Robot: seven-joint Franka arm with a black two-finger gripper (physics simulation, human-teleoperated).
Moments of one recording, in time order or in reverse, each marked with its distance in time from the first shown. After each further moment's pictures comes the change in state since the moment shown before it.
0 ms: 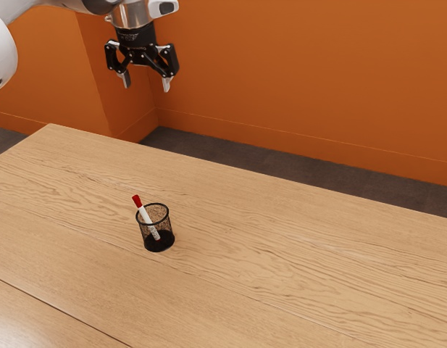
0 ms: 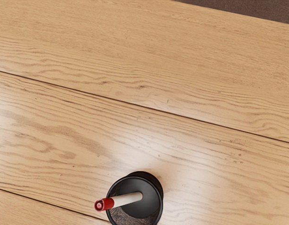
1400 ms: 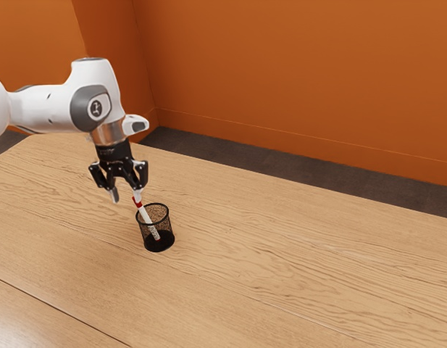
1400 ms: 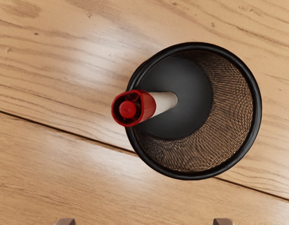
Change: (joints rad) arm 0.041 -0.144 0.121 -0.790 -0.211 0.400 0.144
